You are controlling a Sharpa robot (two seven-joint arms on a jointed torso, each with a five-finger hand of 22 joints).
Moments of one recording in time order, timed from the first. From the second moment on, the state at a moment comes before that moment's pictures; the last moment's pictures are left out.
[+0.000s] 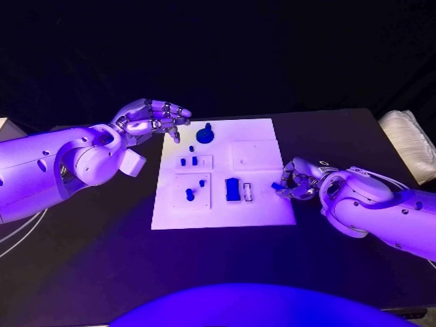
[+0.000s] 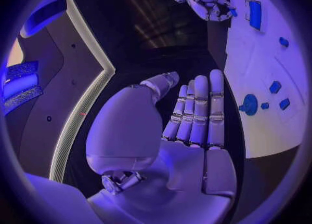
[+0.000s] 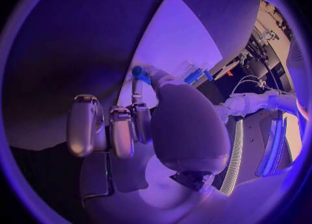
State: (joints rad) left arm 1.21 -0.96 -0.04 1.48 -0.23 -0.02 0.34; left_hand 1.34 -0.16 0.52 0.01 0.25 0.81 0.21 0.30 0.29 0.88 0.14 0.49 0.19 0.94 0.07 1.08 0.50 0.17 0.88 0.17 0.93 0.56; right arm 1.12 -0.89 -0.17 1.63 -1.48 -0.35 -0.46; right_hand 1.36 -0.21 0.30 0.22 0.21 0.96 0.07 0.53 0.40 1.46 0.00 1.41 1.31 1.47 -0.06 1.55 1.31 0.05 1.46 0.04 1.29 1.31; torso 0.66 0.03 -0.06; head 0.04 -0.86
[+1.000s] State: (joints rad) left arm 1.21 -0.96 -0.04 1.48 -0.23 -0.02 0.34; left_hand 1.34 -0.16 0.52 0.02 0.25 0.81 0.21 0.30 0.29 0.88 0.14 0.49 0.19 0.94 0.07 1.08 0.51 0.17 0.88 0.16 0.92 0.55; right arm 1.17 -0.85 -0.18 1.72 -1.24 -0.47 -0.44; right_hand 1.24 -0.17 0.49 0.23 0.35 0.98 0.06 0.54 0.39 1.47 -0.02 1.49 1.31 1.46 -0.08 1.56 1.31 0.05 1.46 0.03 1.36 1.31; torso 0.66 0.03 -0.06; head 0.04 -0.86
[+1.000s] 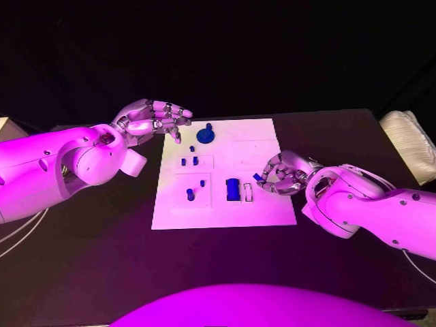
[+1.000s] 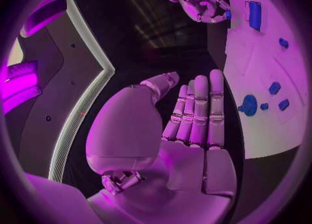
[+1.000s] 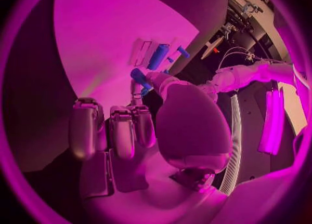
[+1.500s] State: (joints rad) left arm 1.21 -0.96 -0.04 1.48 -0.23 -0.01 0.33; left_hand 1.34 -0.16 0.52 0.02 0.25 0.81 0.21 0.30 0.29 0.88 0.14 0.49 0.19 0.94 0.07 1.08 0.51 0.17 0.88 0.16 0.92 0.55; right arm 1.14 -0.79 -0.18 1.66 -1.18 -0.43 -0.46; right_hand 1.15 -0.17 0.50 0.25 0.32 0.98 0.06 0.59 0.42 1.47 -0.02 1.51 1.31 1.46 -0.08 1.56 1.31 0.05 1.47 0.02 1.37 1.31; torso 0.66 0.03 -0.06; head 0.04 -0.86
